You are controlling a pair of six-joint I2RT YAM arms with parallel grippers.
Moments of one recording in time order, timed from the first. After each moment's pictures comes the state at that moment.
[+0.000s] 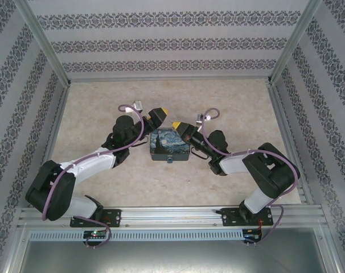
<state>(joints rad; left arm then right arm) -0.52 1.38 0.70 0.60 0.21 -1.10 0.59 1.62 0.48 1.26 -0.32 1.30</state>
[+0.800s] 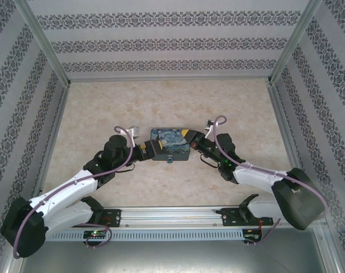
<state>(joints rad) -0.60 0.96 0.49 0.04 0.25 -0.86 0.61 1.24 0.40 0.69 -0.21 1.12</state>
